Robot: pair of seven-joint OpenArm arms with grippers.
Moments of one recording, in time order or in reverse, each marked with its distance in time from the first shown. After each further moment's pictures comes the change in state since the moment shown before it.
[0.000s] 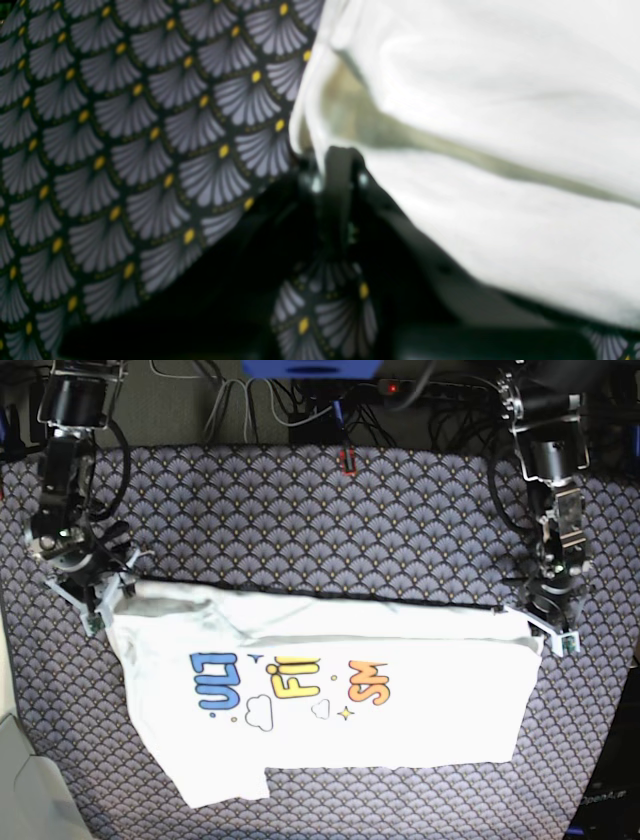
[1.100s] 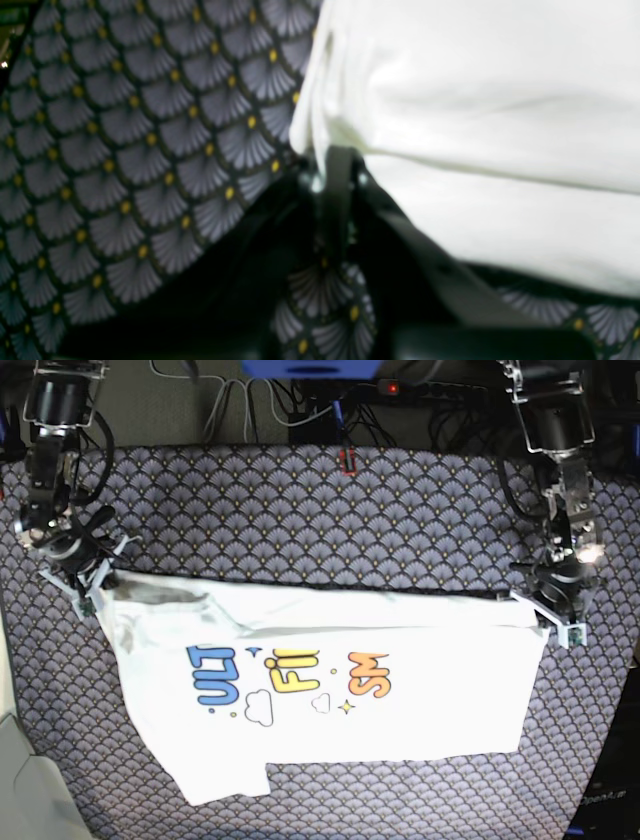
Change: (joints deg) left arm 8.0 -0.8 0.0 15.6 0.1 -0.2 7.8; right arm -2.2 4.3 0.0 -5.3 0.4 4.0 7.5
